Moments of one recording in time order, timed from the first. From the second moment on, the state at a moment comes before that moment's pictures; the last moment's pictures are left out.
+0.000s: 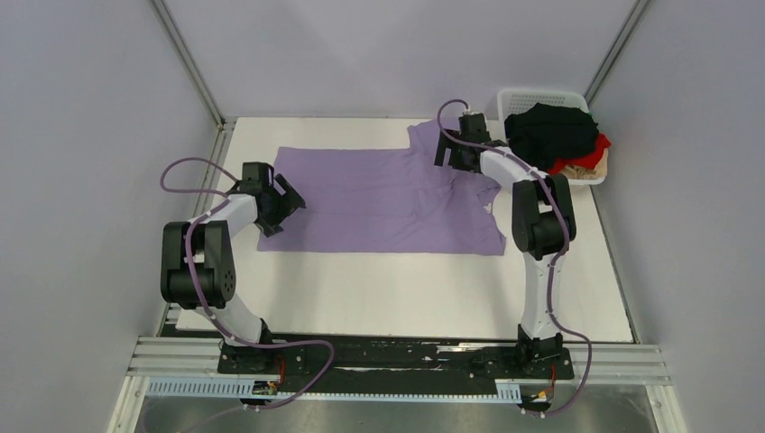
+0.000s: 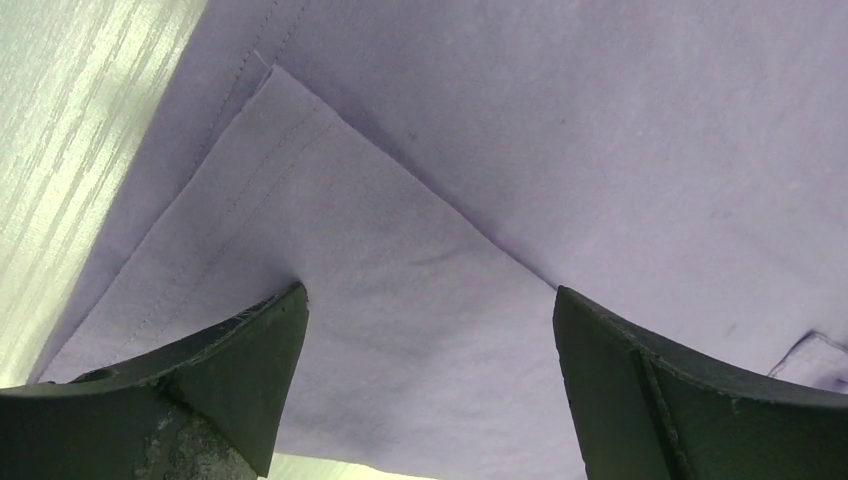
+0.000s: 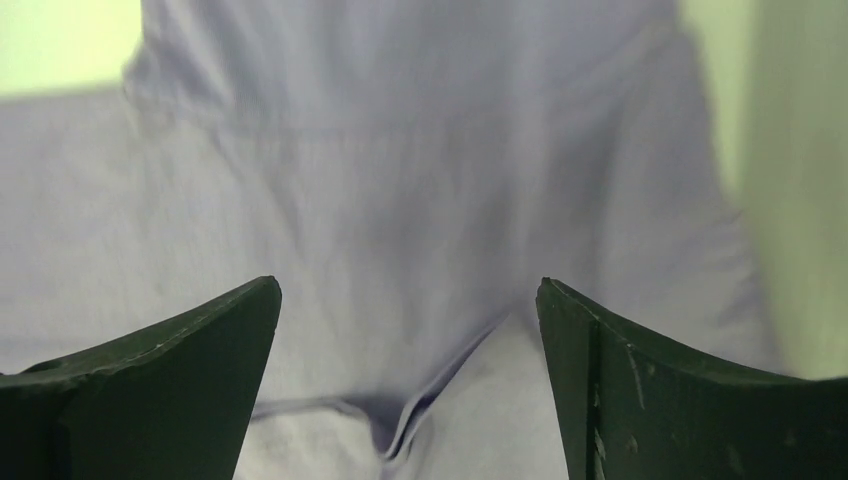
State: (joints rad) left arm 0.03 1.65 0.94 -0.30 0.06 -0.74; right arm 0.24 2.16 1.63 -0.31 0.06 0.36
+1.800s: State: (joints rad) left arm -0.10 1.09 0.48 -0.37 0.13 -0.75; right arm 0.45 1.33 0.68 -0.60 -0.09 0.82
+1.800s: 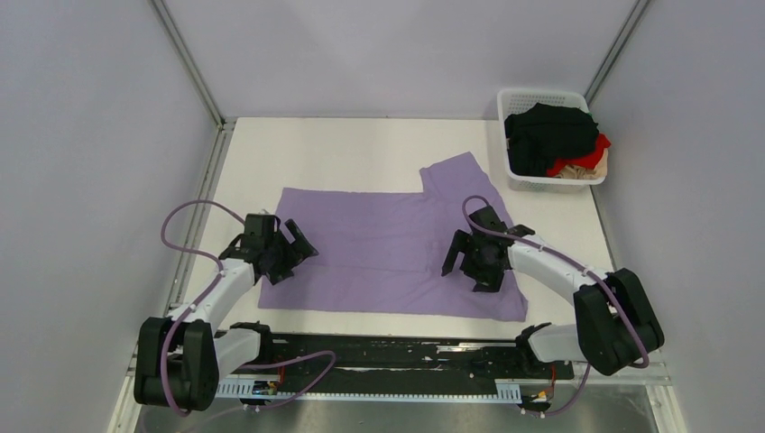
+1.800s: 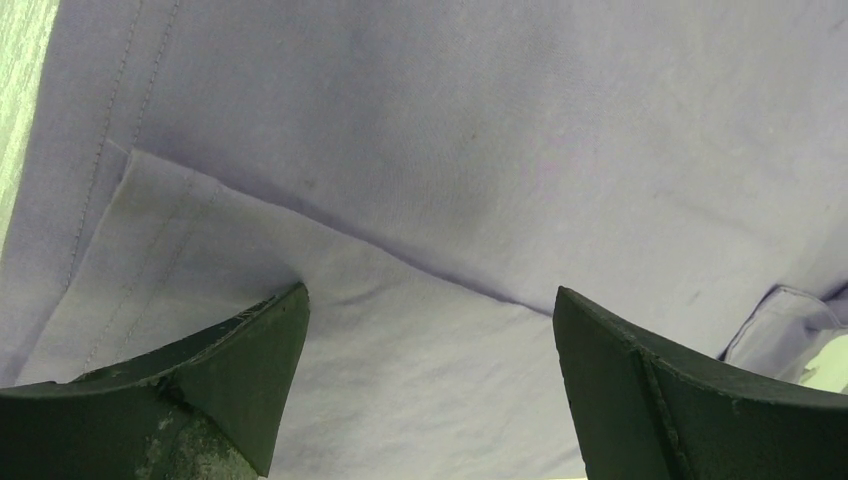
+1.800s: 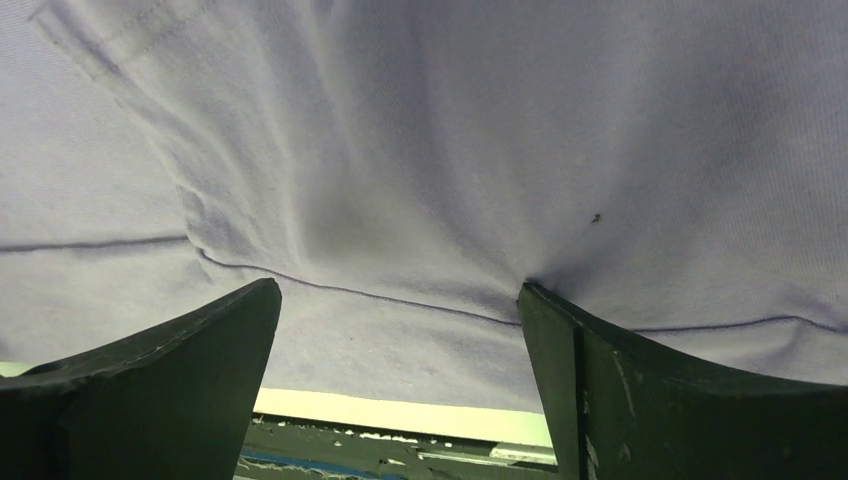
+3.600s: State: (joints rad) left arm -0.03 2.14 1.65 -0.72 -0.18 -0.45; right arm 0.34 1.47 0.96 -0.51 0.08 0.54
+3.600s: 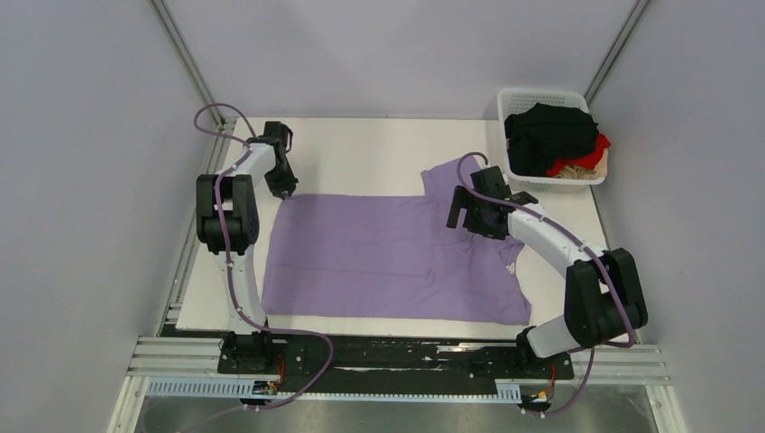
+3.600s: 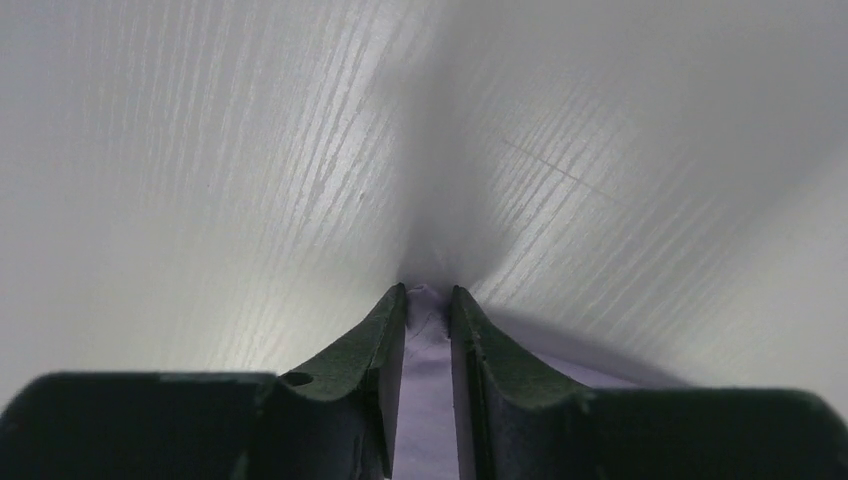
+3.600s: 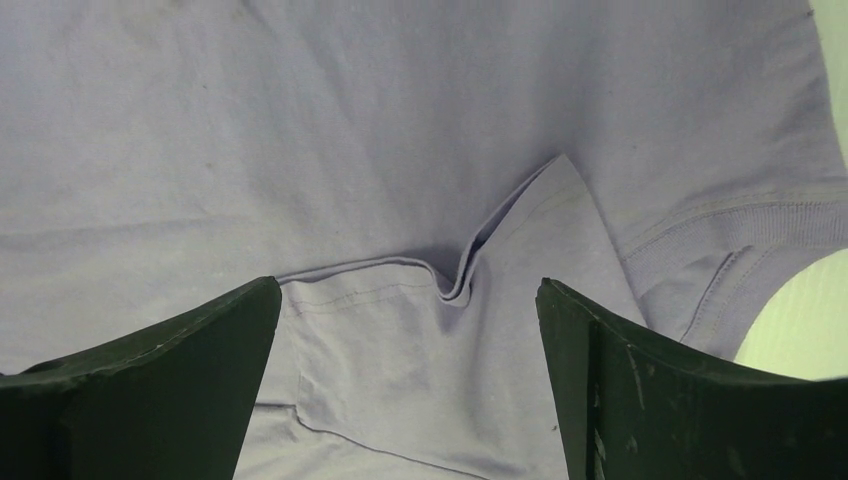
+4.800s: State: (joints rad) left arm -0.06 2.01 1.55 -0.77 -0.17 -0.44; right arm 0.22 2.38 1.93 -0.40 0.26 0.31
